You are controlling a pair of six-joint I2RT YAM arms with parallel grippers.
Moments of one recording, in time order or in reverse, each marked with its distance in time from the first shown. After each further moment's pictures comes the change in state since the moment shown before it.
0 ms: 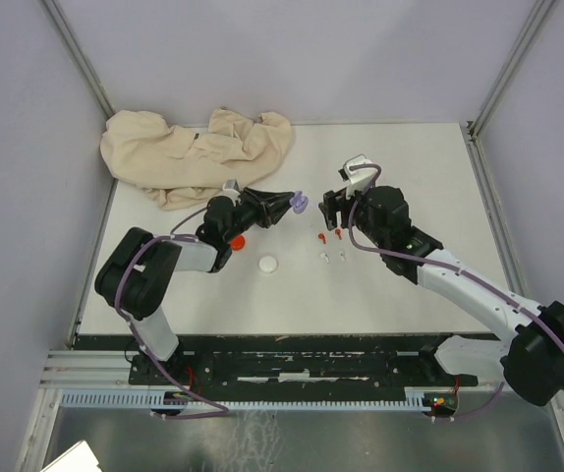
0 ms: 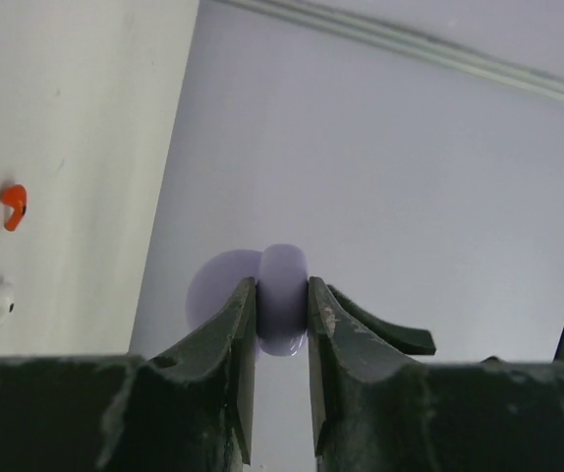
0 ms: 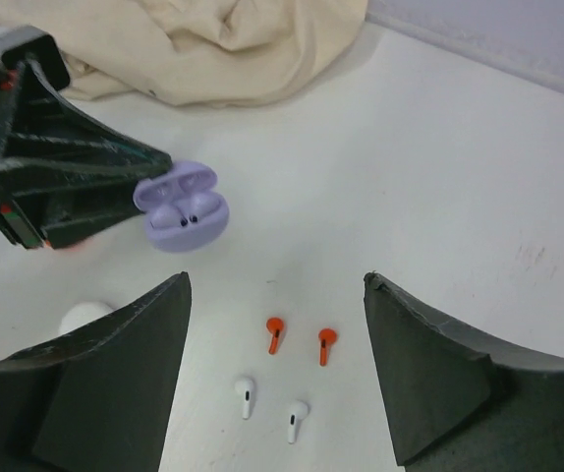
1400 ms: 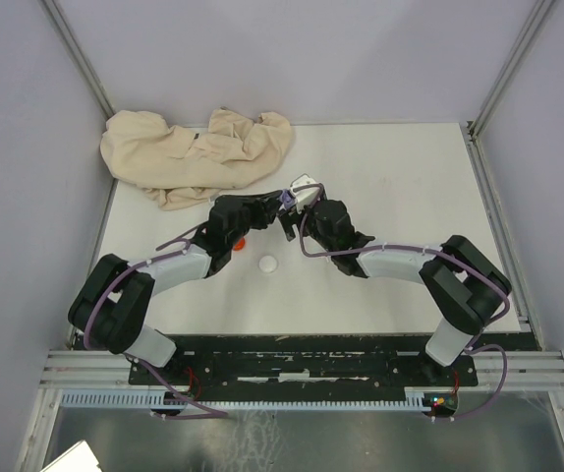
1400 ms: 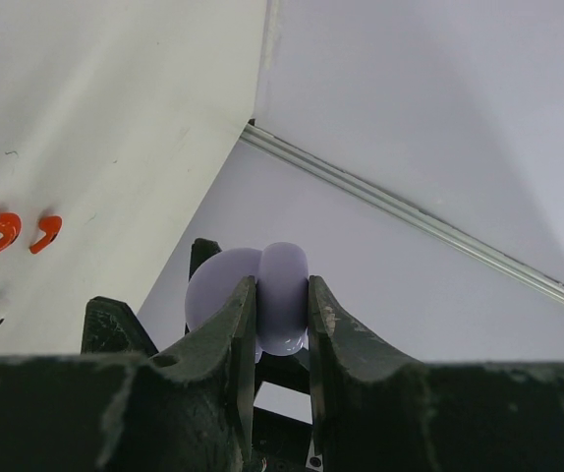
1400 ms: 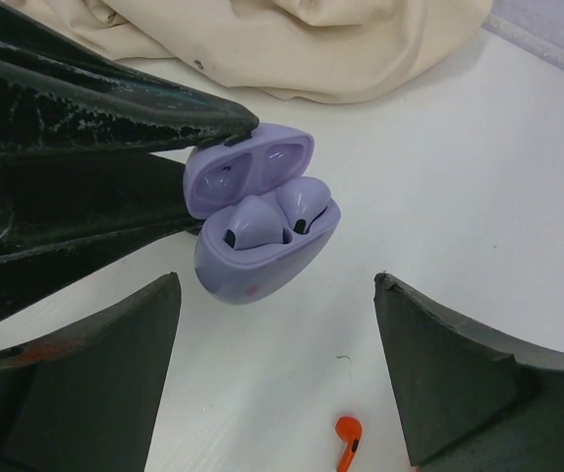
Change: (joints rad) left arm -0.090 -0.253 -0.002 -0.519 -0.471 -0.180; right arm 0.137 0.499 0.014 0.444 0.055 -0.090
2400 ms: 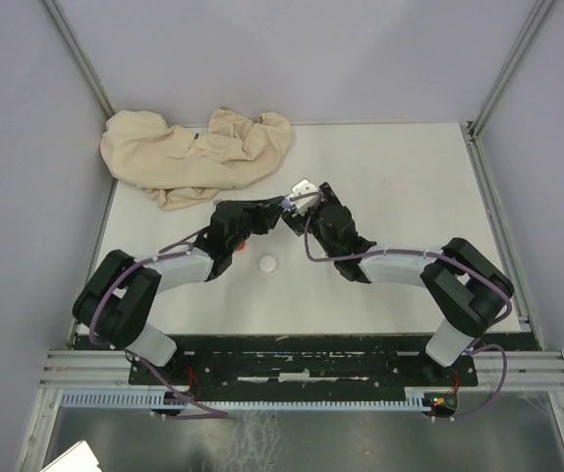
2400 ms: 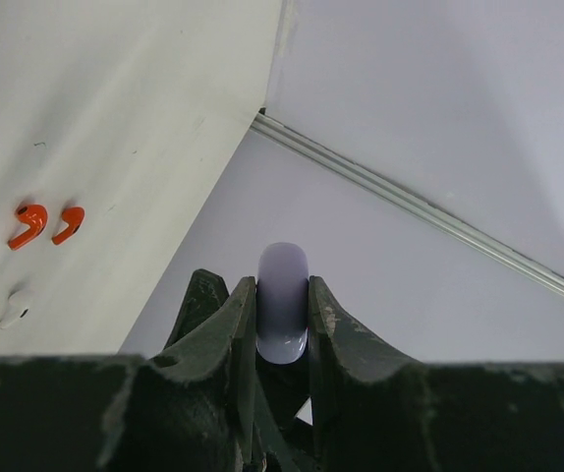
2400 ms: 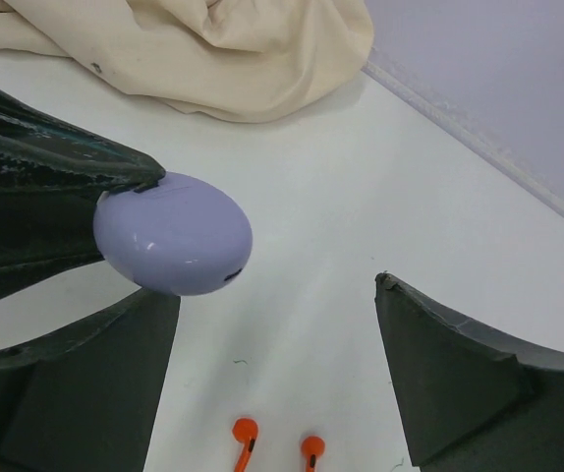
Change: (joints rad) left arm -0.004 0.034 -0.043 0.074 0.033 -0.005; right arm 0.011 -0.004 -0.051 0.135 0.163 -0.242
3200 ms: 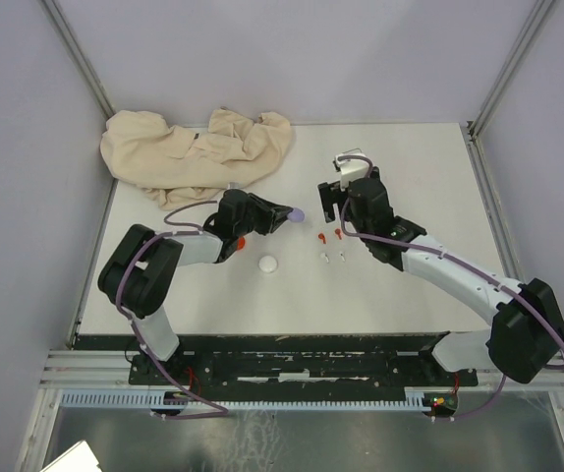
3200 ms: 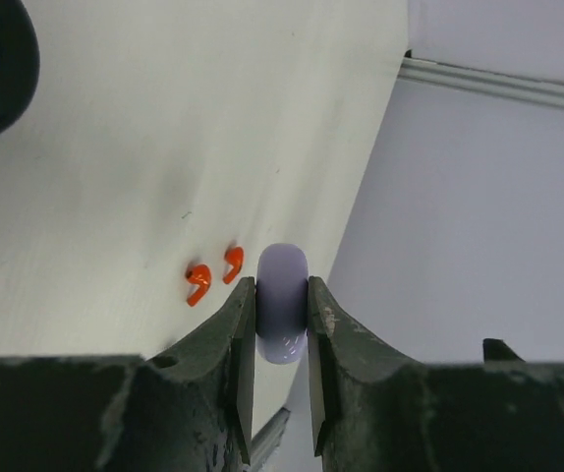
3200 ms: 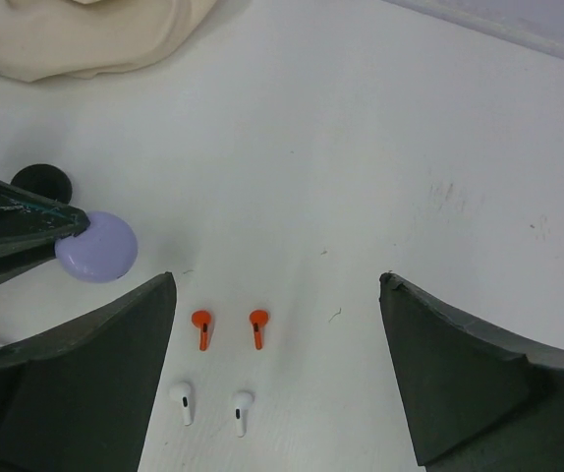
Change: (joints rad) left arm 0.072 0.220 0.132 -0.034 0.226 0.463; right arm -0.116 -0.332 0.134 -0.677 0.087 0.322
